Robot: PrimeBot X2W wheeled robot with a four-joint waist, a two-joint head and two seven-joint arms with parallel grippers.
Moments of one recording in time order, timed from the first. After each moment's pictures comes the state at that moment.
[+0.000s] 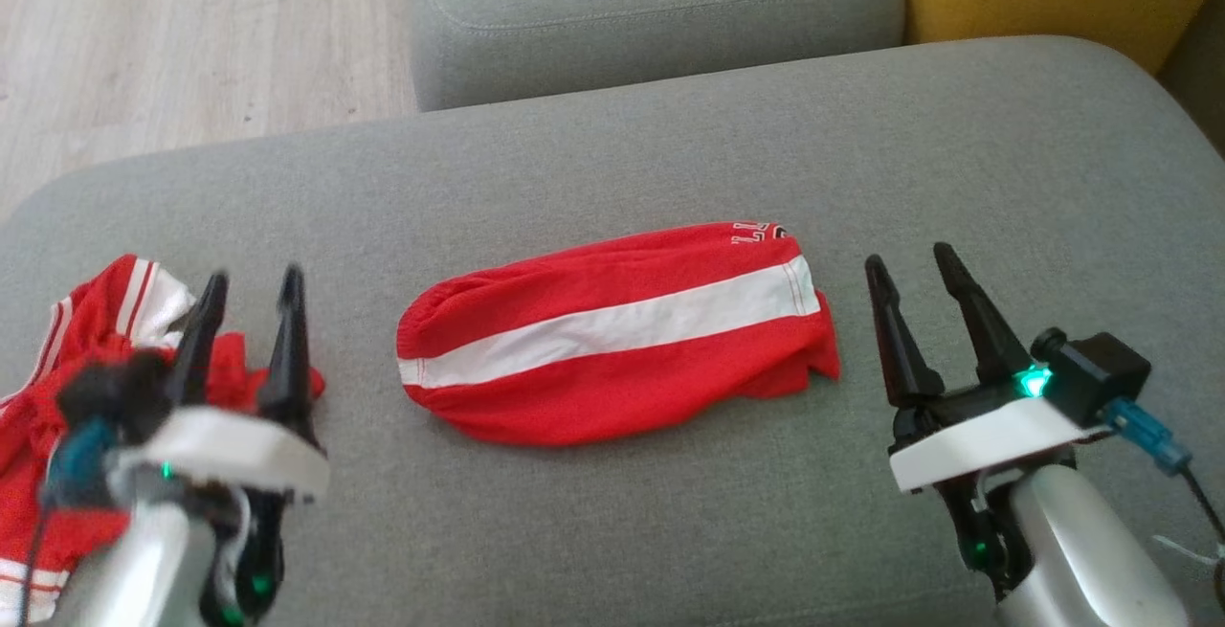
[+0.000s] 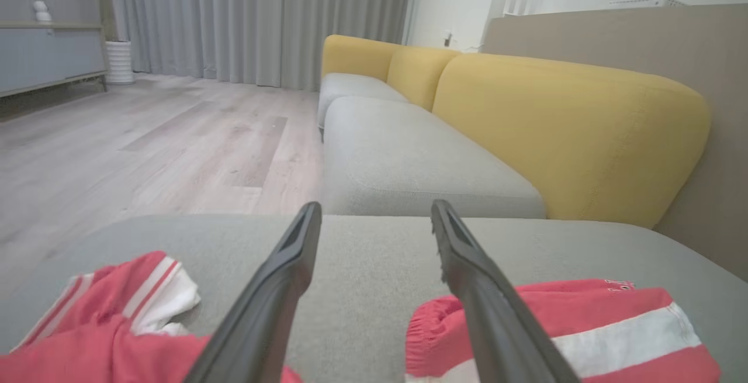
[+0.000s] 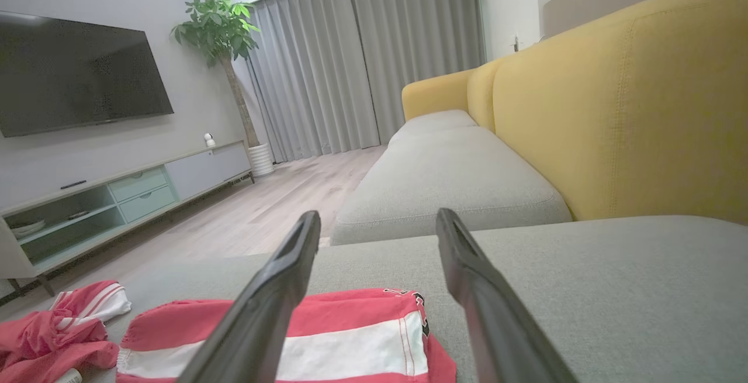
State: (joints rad) left arm -0.17 0.36 -0.33 0.18 -0.58 0.12 -0.24; right arm -0.19 -0.17 0.28 0.29 0.40 0.13 -0.25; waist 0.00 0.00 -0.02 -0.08
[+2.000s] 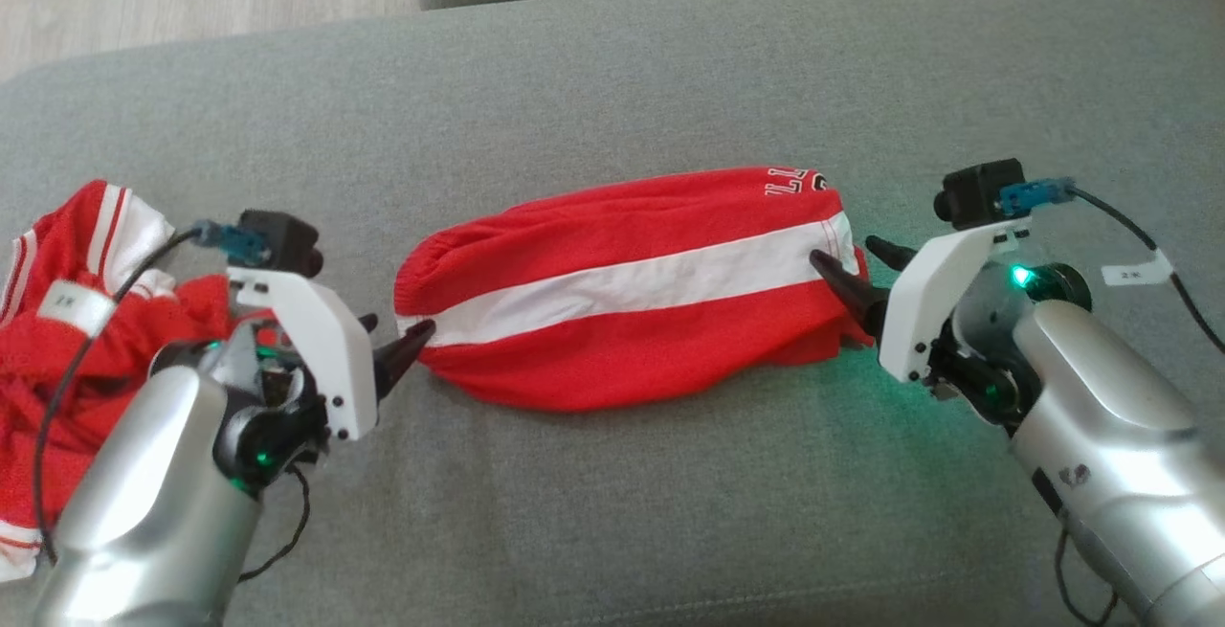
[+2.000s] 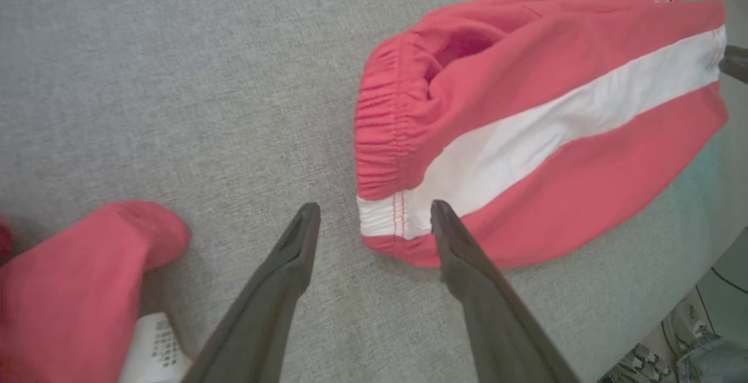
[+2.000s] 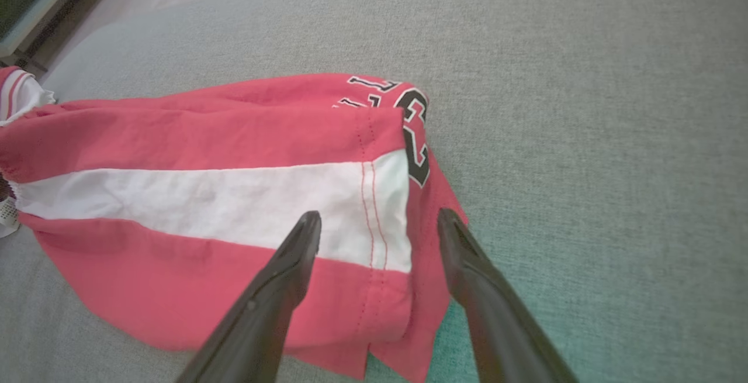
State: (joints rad) left arm -0.44 0.32 -0.39 0.43 -0.66 -0.12 0.59; right arm -0.65 -0.32 0.67 0.71 0.80 0.13 0.32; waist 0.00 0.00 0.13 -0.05
